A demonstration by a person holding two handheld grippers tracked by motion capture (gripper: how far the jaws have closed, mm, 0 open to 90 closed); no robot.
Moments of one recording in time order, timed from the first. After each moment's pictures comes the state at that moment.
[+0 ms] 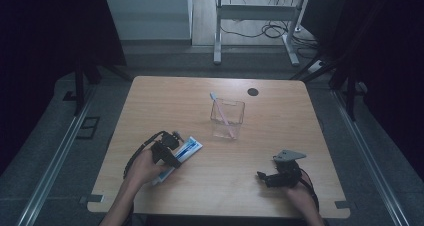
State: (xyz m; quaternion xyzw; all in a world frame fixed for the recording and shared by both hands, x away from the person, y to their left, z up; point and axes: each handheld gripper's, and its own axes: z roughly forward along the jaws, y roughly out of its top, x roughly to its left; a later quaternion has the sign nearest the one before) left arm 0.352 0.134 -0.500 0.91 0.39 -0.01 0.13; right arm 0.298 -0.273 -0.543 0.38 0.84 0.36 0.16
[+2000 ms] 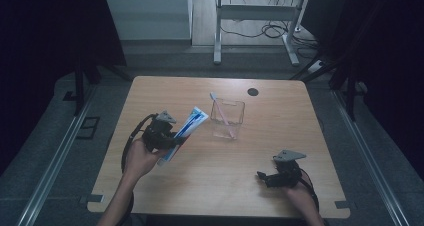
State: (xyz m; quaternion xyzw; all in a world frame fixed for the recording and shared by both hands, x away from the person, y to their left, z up) left arm 0.342 0.146 -0.421 0.87 0.36 0.08 0.34; right arm 0.299 -0.273 -0.543 0.37 0.84 0.36 0.16
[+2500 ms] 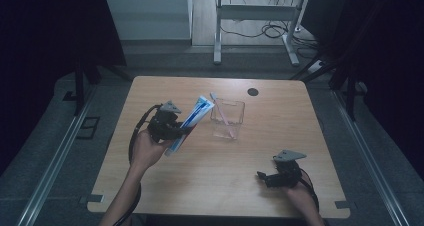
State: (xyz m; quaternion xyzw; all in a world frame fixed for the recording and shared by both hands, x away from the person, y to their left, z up) left arm 0.359 0.130 -0.400 0.86 0.35 0.10 0.37; right arm 0.299 -0.273 -0.543 0.37 0.84 0.36 0.16
